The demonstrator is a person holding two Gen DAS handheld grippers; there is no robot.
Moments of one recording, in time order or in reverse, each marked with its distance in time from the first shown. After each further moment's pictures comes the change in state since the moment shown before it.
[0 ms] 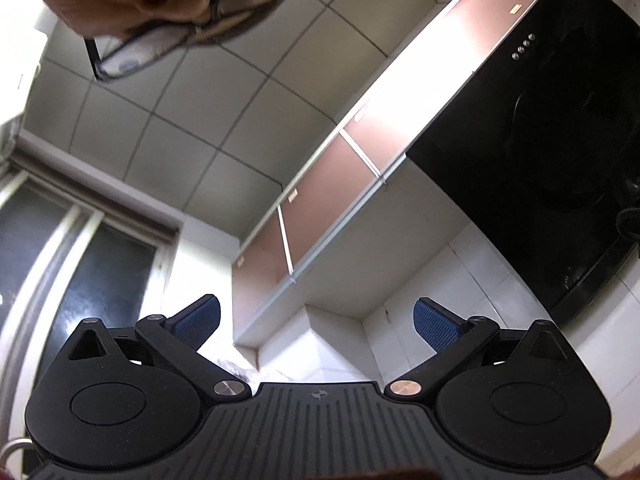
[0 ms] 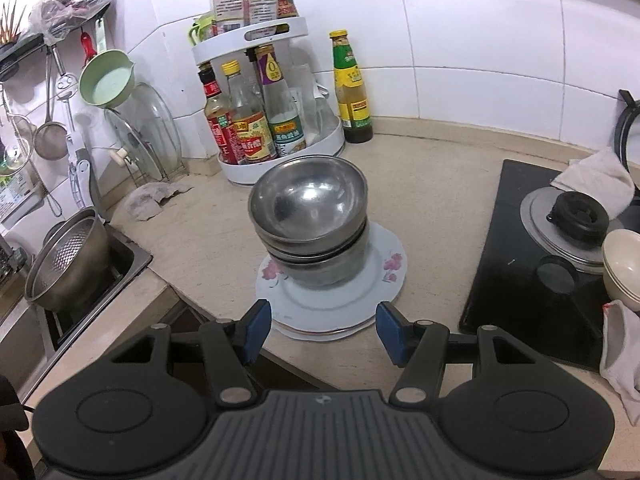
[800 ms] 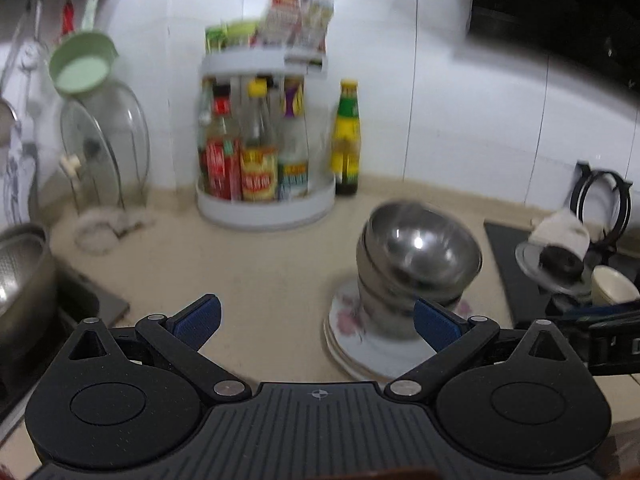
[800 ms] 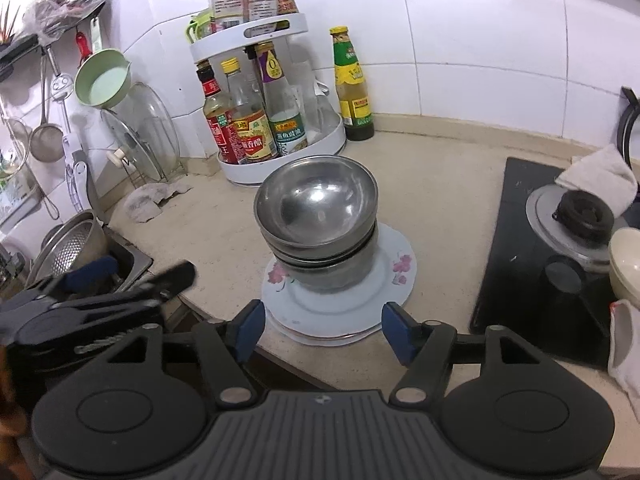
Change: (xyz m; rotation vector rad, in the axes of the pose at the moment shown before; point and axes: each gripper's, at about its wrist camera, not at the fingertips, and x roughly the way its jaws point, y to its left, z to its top) left arm 0.102 -0.021 -0.123 -0.337 1.318 -0.566; right arm 0.007 0.013 0.005 0.004 -0.002 -0.019
